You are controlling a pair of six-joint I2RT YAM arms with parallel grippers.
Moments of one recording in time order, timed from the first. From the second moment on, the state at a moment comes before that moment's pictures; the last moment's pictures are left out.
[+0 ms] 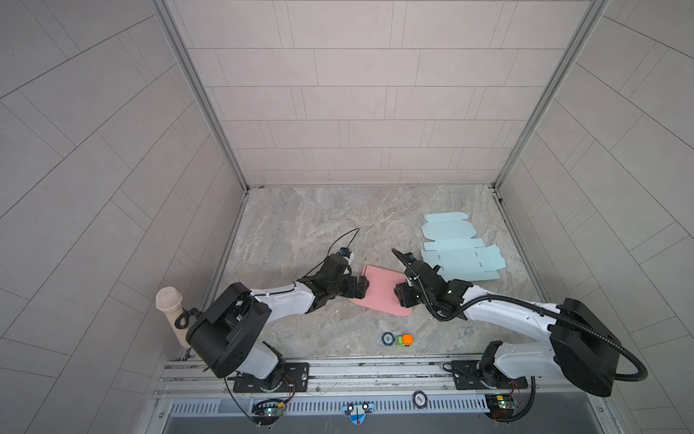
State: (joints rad) left arm -0.65 1.48 0.55 0.12 0.13 -0.46; right arm 0.78 1.29 0.63 -0.25 0.12 0.49
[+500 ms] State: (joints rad) left arm -0.65 1.48 0.54 0.15 0.13 -0.47; right arm 0.77 1.29 0.60 -0.22 0.10 0.51
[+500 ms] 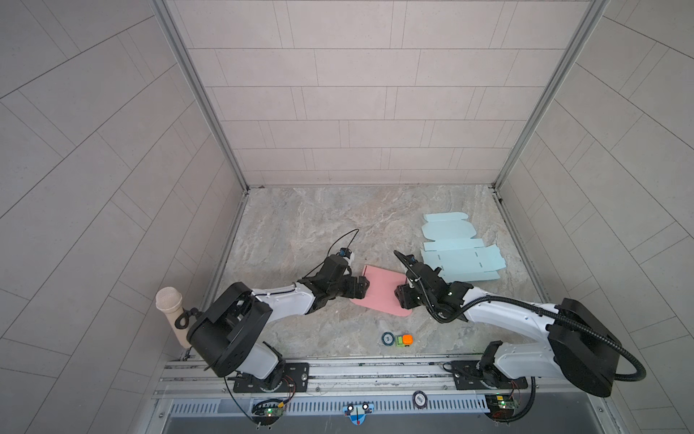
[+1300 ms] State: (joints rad) left arm -0.66 1.48 0.52 0.18 0.14 -0.48; right arm 0.73 1.30 0.58 -0.17 0.03 0.55
